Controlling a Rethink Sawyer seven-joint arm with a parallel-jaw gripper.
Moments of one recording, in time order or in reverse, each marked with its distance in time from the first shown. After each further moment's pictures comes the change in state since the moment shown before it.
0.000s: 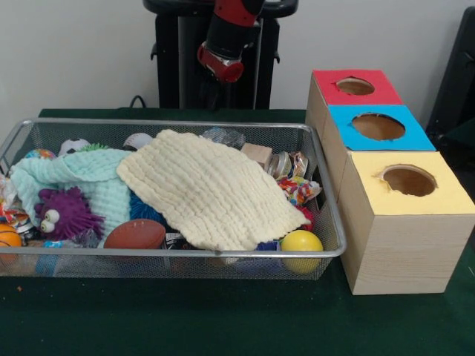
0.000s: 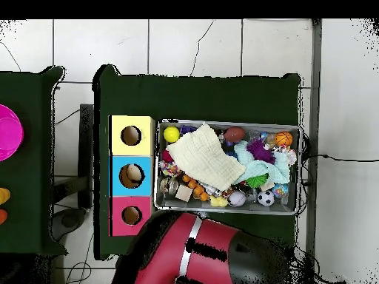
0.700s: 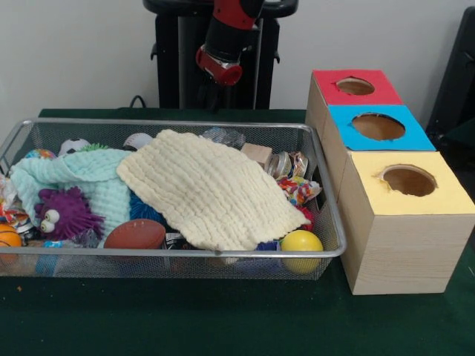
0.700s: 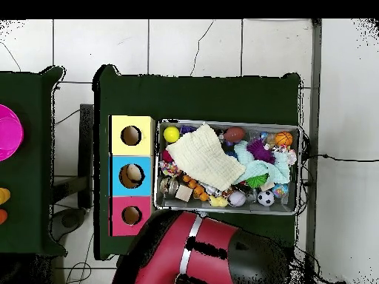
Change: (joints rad) arm 0.001 0.012 -0.001 -0.011 0.000 -0.011 0.000
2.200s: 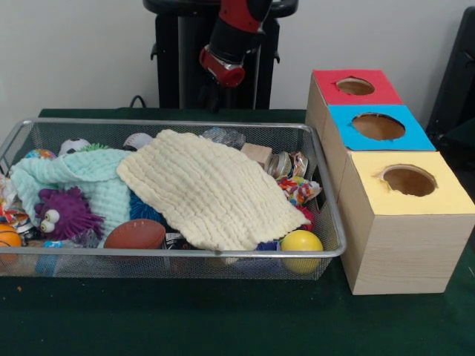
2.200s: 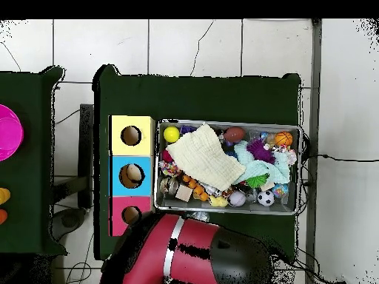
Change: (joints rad) arm 0.058 -0.009 0.027 0.031 0.125 -0.008 0.020
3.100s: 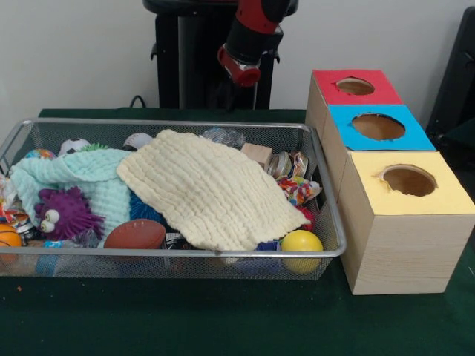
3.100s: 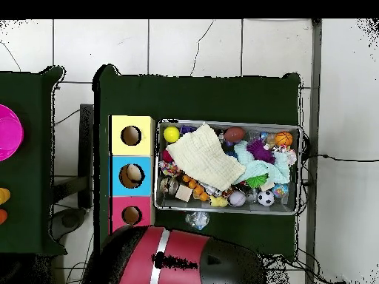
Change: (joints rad) arm 0.046 -0.110 0.111 0.068 0.170 0.152 0.001
